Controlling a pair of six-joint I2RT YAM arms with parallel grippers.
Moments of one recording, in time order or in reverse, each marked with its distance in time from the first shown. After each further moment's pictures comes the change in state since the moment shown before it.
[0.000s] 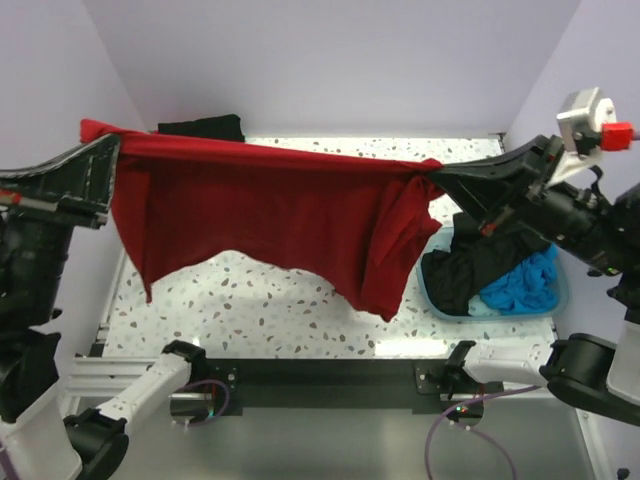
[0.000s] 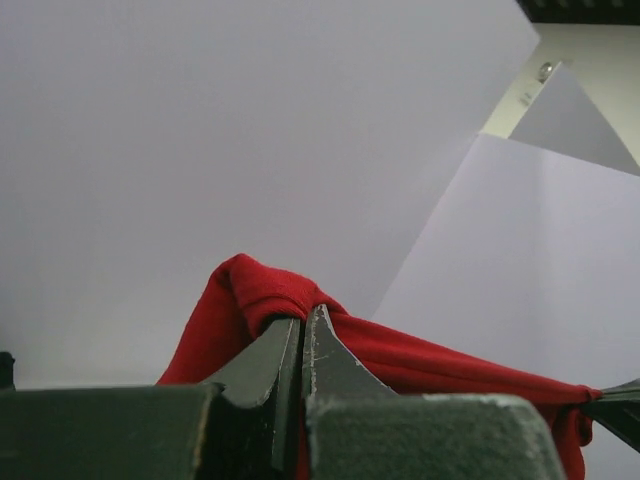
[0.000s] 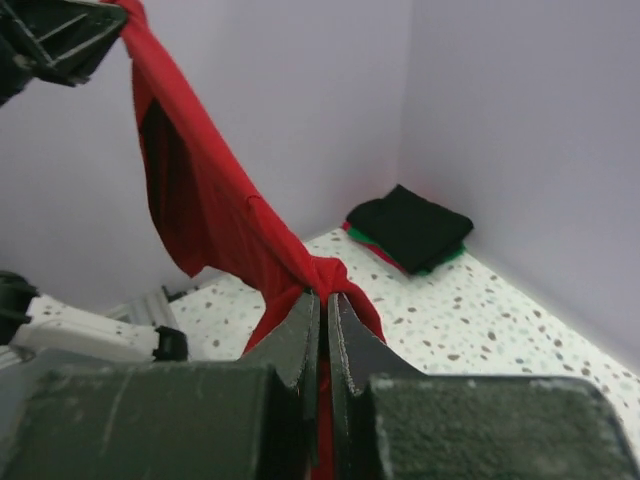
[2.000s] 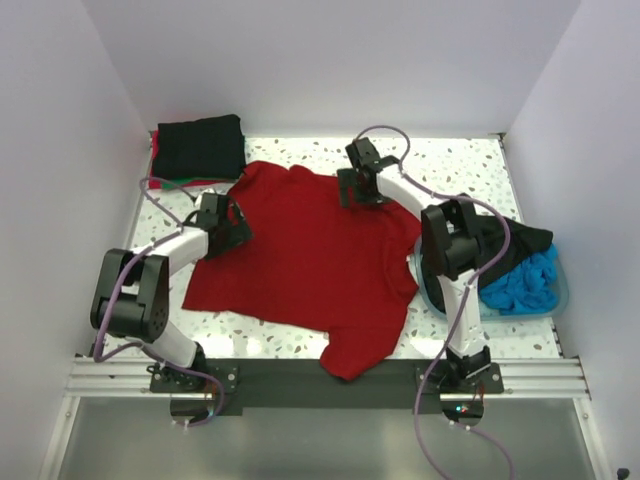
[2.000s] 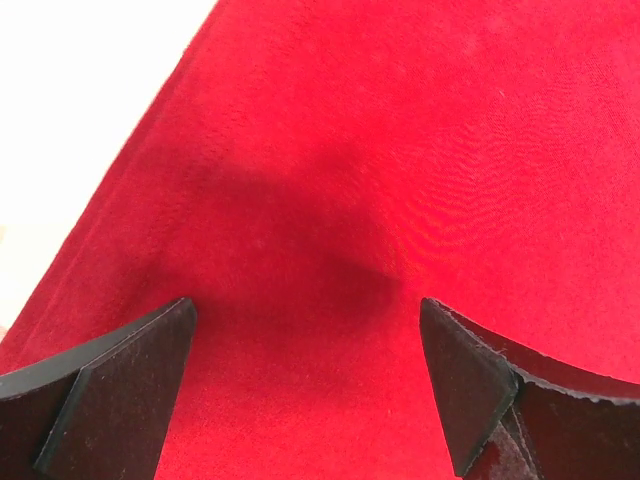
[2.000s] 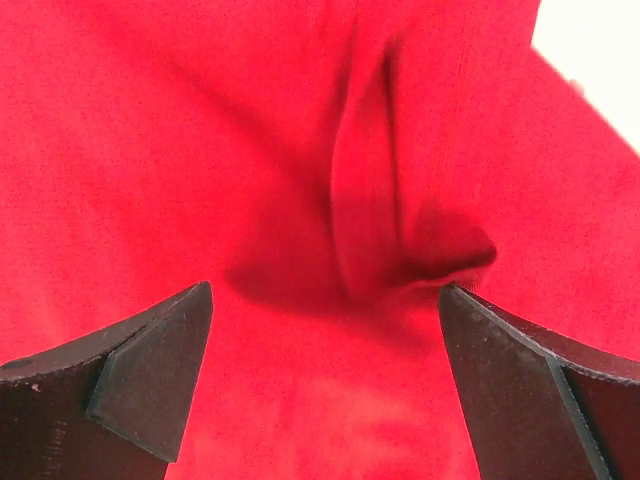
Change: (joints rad) left arm 0.141 0.750 -1.048 0.354 -0.115 -0.049; right arm -0.452 1.011 -0.547 0.335 0.232 0.219
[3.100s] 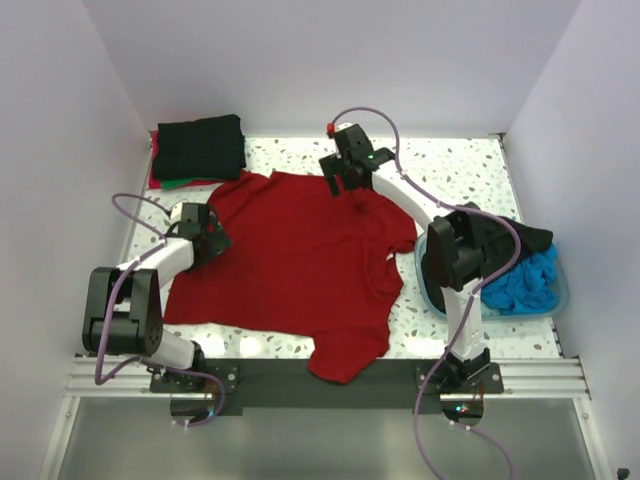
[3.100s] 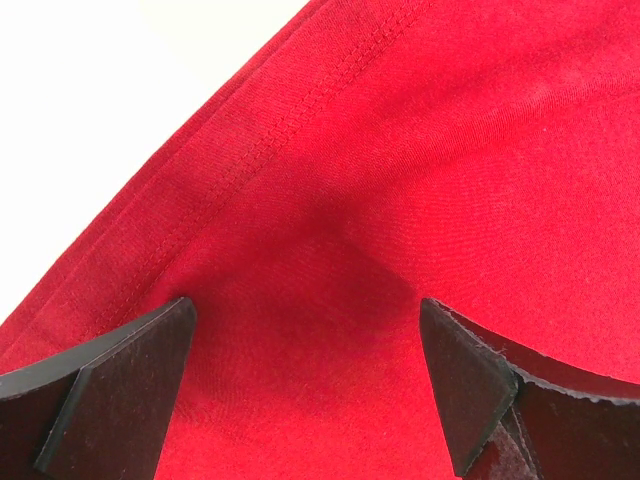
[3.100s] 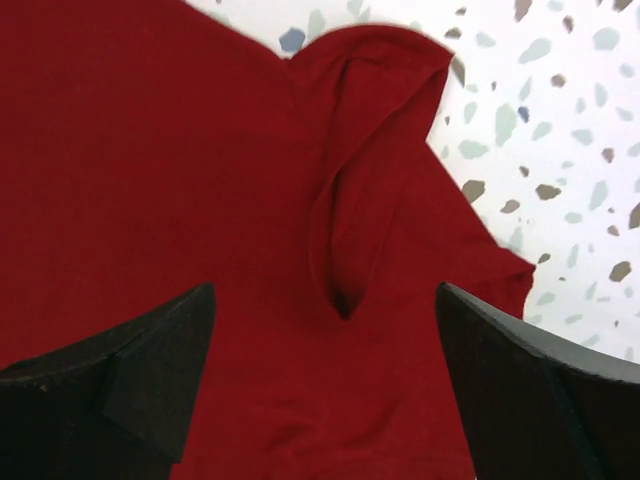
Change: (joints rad) left arm 0.129 -0.104 -0.105 -0.034 -0.095 -0.024; right arm 0.068 -0.066 0.136 0.043 0.035 -0.251
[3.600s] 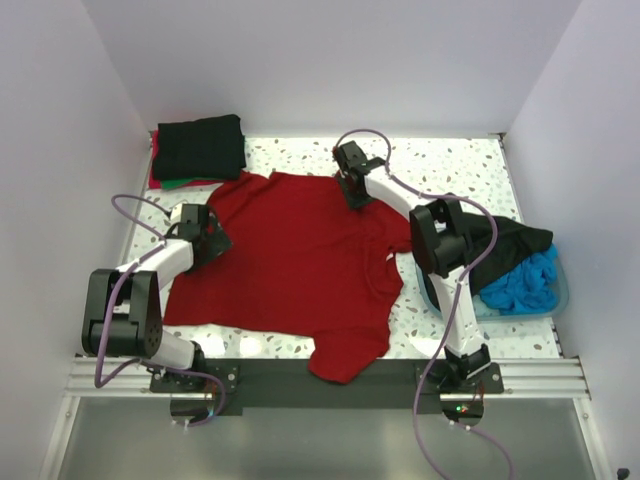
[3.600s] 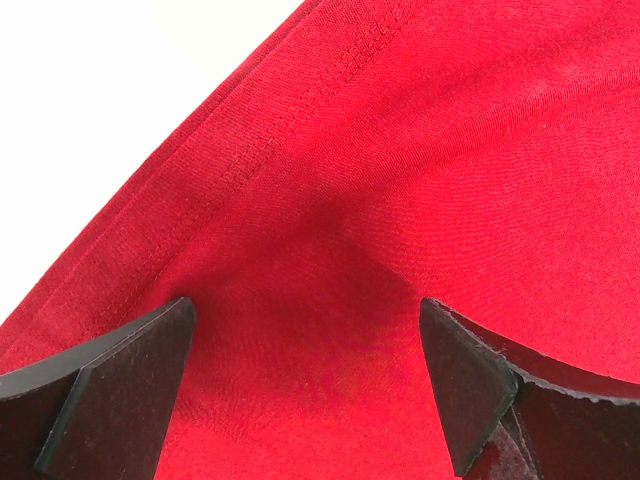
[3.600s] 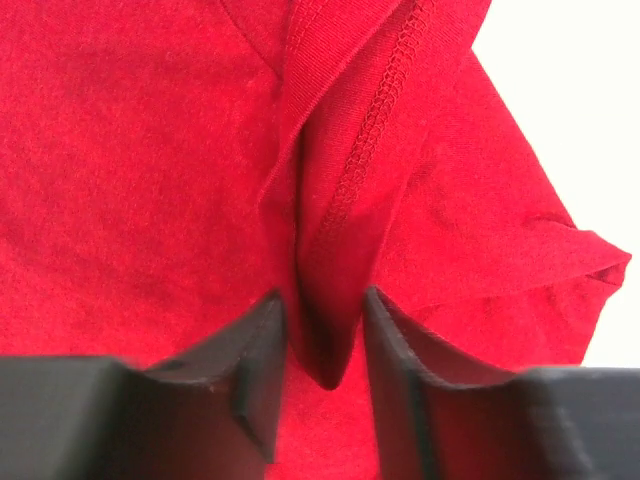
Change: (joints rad) left arm 0.000 -0.013 -0.011 -0.003 0.000 0.001; right arm -0.033 0.201 0.026 -0.071 0.009 0.031
